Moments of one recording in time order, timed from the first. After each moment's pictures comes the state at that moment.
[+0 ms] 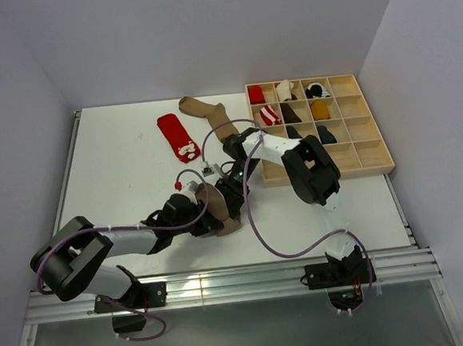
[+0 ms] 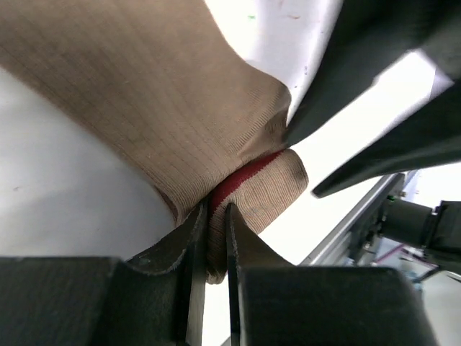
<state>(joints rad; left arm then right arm) -0.78 1.42 0.34 0.46 0.18 -0.96 0.61 2.21 1.61 -1.18 -0.89 -0.59</state>
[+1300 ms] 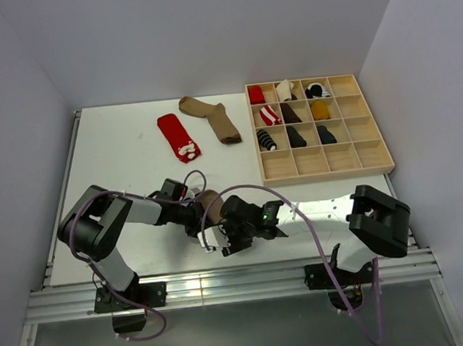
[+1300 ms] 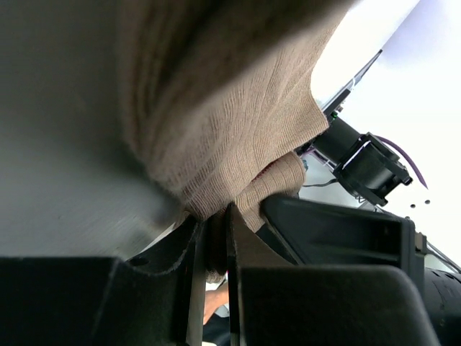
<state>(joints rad) -0.52 1.71 0.56 0.09 0.82 -0.99 1.13 1.48 0.76 -0.23 -0.23 -0.74</state>
